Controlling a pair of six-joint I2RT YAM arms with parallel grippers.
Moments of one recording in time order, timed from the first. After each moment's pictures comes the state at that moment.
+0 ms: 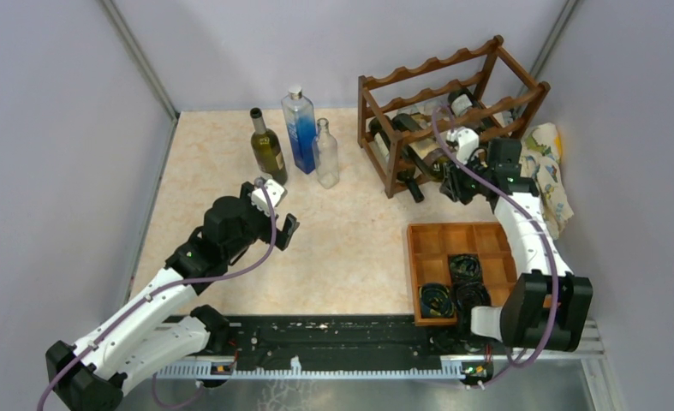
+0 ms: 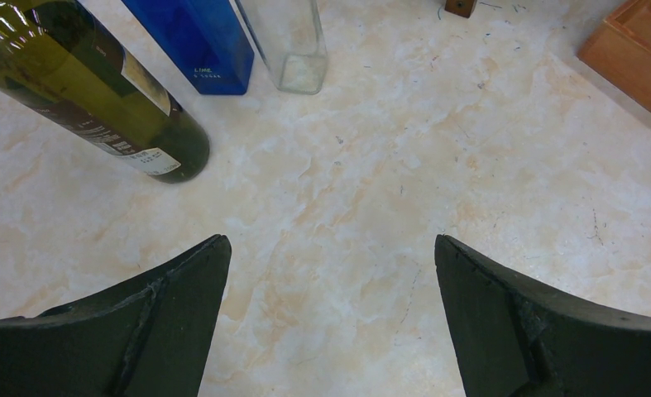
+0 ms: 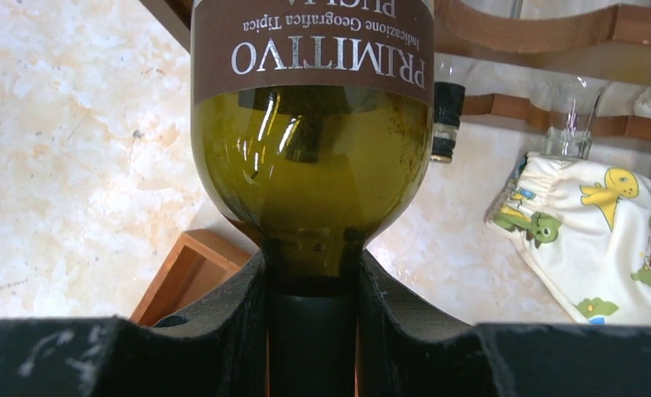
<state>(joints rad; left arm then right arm) -0.65 0.81 0.67 -0.22 -0.06 0.12 -0.09 1.27 1.02 -0.53 -0.49 -0.44</state>
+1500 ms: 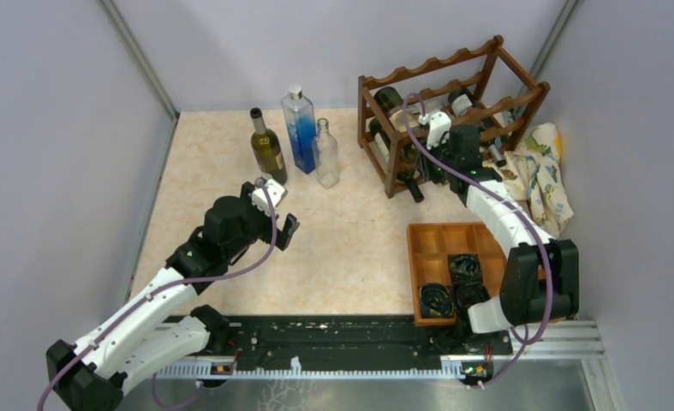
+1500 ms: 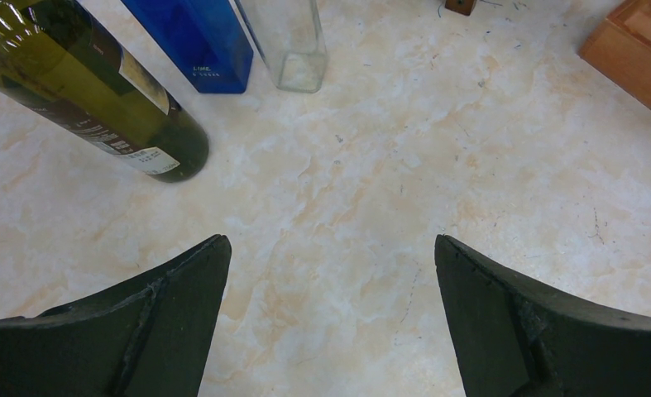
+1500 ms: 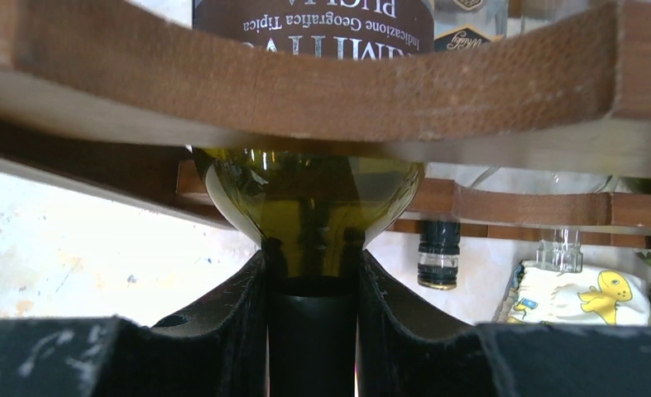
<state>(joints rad) -0.65 0.81 0.67 -0.22 -0.06 0.13 0.16 1.42 1.04 -0.18 -0.23 -0.21</state>
